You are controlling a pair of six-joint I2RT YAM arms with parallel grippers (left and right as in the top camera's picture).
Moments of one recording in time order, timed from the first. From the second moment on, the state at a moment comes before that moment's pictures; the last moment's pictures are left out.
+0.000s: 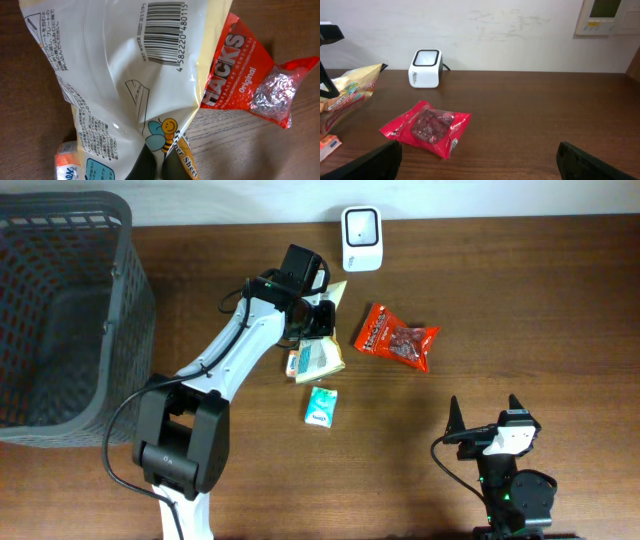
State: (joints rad) left arm -0.43 2.05 1.66 -0.75 0.23 -0.36; right arm 0.01 0.01 0.01 -0.08 0.00 0.00
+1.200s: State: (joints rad) left arm -0.43 2.05 1.67 -0.74 0.32 -0.29; right arm 0.01 0.01 0.01 -0.08 0.00 -0.01
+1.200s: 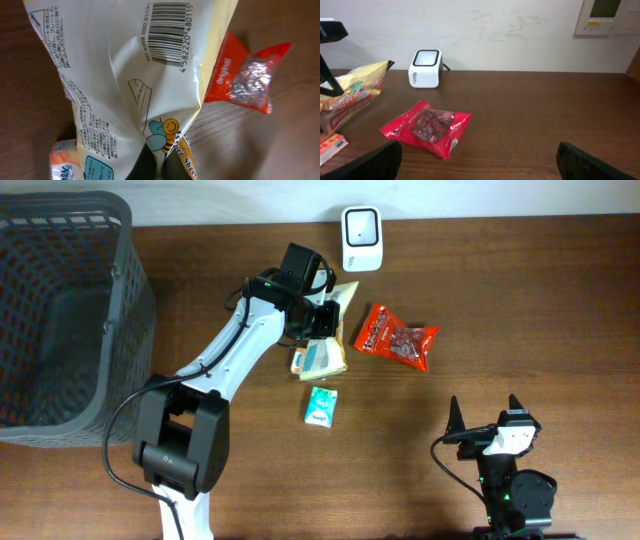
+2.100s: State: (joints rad) left arm -0.63 2.02 1.69 -0.68 0.75 -0.32; right arm 0.01 0.01 0.01 -0.08 0.00 0.00
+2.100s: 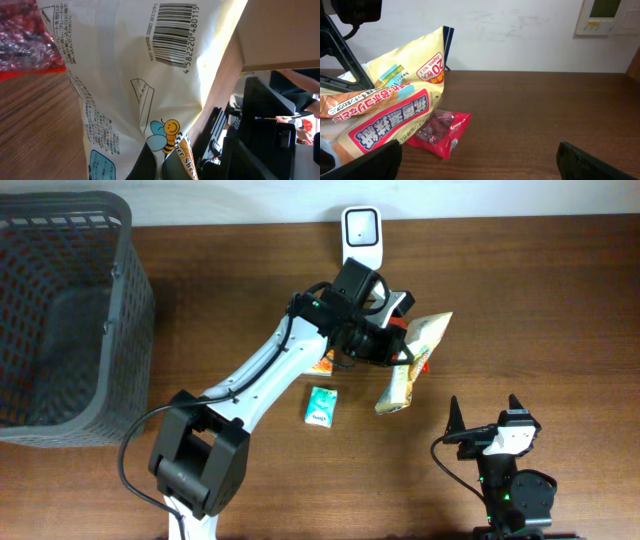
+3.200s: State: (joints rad) left arm -0.65 2.02 1.63 -0.40 0.59 -0.50; right arm 0.01 0.01 0.01 -0.08 0.00 0.00
